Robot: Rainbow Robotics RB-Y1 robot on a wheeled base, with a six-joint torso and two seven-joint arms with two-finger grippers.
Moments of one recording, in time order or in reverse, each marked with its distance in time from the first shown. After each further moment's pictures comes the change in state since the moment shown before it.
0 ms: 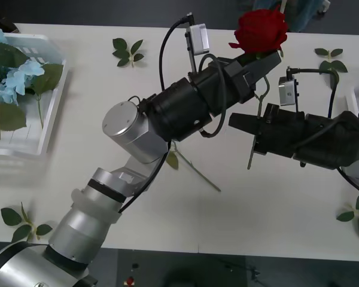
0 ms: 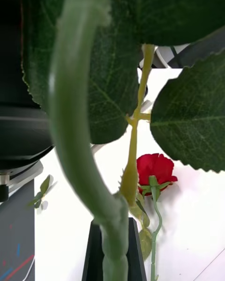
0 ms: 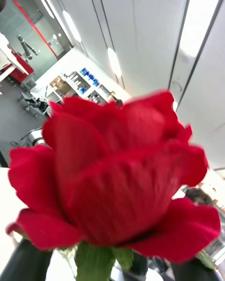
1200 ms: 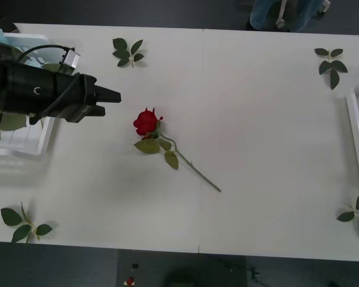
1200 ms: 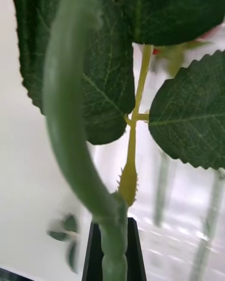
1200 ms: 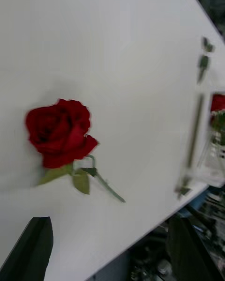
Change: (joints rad) right arm 0.216 -0.830 -0.012 0.559 -0.130 0.084 -0.302; left arm -0.048 0.460 0.484 -0.122 -0.905 0.888 1.383
